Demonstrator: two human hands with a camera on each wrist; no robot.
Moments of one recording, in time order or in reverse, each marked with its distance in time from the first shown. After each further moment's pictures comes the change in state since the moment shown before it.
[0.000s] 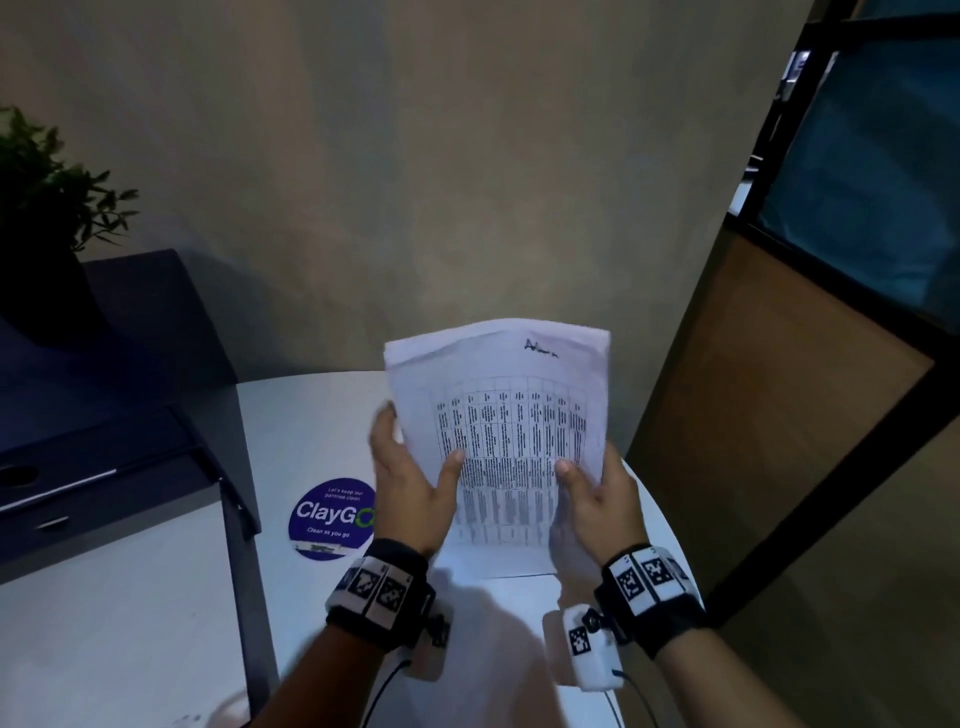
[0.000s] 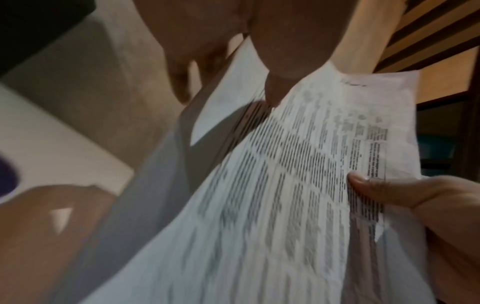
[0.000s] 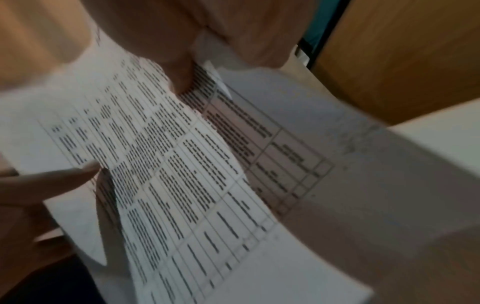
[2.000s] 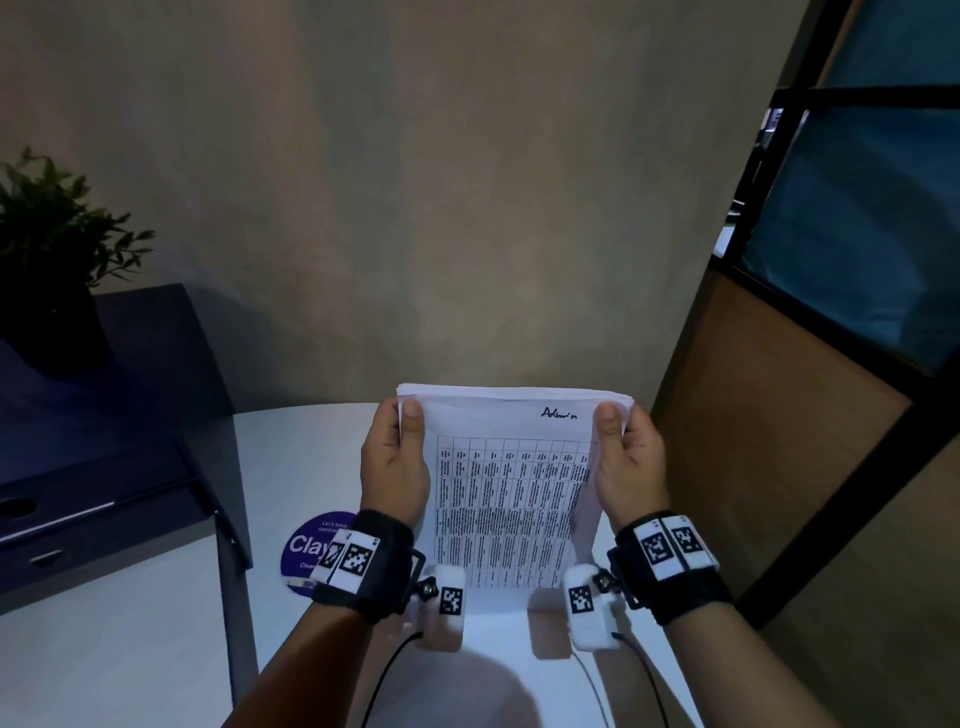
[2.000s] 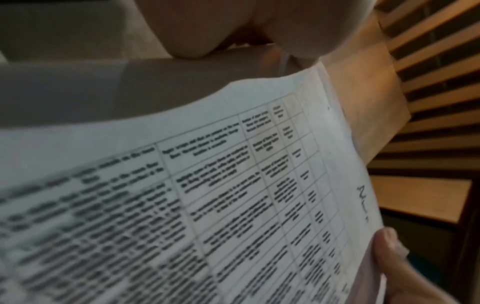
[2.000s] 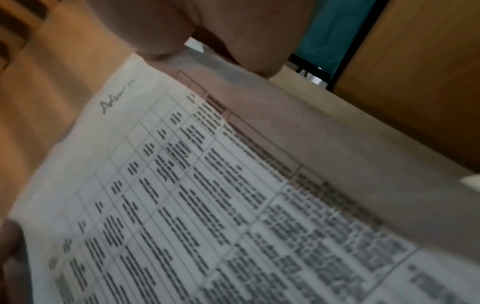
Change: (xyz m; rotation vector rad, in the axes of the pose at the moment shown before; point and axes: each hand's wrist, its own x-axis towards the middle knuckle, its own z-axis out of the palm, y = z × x) left_hand 0.039 0.058 -0.011 -0.596 0.000 -0.096; right_hand 0.043 -0.070 -0.017 0.224 0.130 -0.148
